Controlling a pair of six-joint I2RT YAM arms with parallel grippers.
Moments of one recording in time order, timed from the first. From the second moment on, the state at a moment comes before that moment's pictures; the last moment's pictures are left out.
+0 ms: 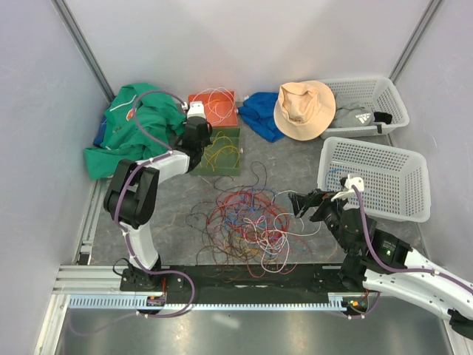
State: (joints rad) left arm -0.37 1.87 1.17 0.29 -0.37 -0.22; right arm 1.04 0.43 0.55 -0.30 0.65 0.59
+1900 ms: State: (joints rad) left arm -0.48 1.73 1.26 0.22 -0.44 -0.23; right arm 1.04 0.40 0.50 -0.29 0.65 0.61
